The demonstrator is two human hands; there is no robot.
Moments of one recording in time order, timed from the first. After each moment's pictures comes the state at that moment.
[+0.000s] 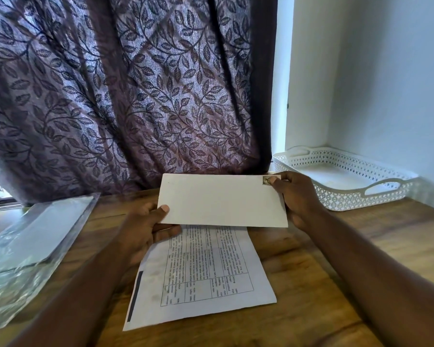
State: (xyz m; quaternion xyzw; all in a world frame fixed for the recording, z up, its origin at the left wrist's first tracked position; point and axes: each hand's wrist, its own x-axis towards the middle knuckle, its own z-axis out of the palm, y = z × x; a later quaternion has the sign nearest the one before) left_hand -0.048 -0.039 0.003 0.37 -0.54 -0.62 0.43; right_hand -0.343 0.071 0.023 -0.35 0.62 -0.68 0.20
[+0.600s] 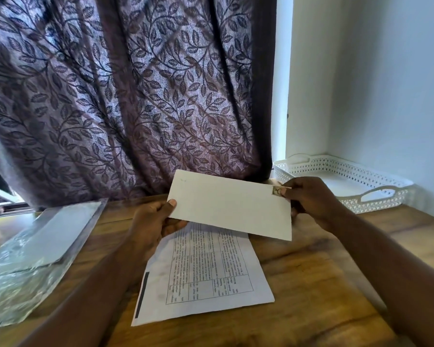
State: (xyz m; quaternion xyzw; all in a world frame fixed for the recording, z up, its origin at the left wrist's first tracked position) left_hand -0.057 -0.027 0.019 0.34 -0.53 -0.61 0.47; right_hand -0.373 0.104 0.038 -0.45 0.66 -0.57 0.20
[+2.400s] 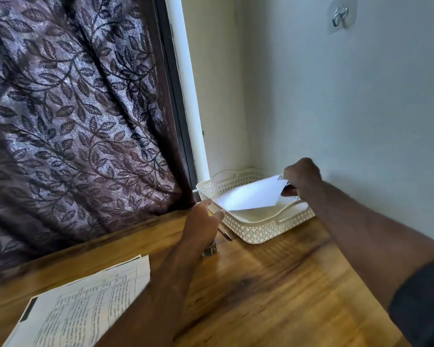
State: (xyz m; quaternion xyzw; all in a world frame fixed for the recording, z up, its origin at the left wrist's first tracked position) left_hand -0.376 -0.012 0.018 0.33 -0.83 -0.31 0.32; right_hand -0.599 0.110 0.078 -0.13 0.79 -0.60 0.06
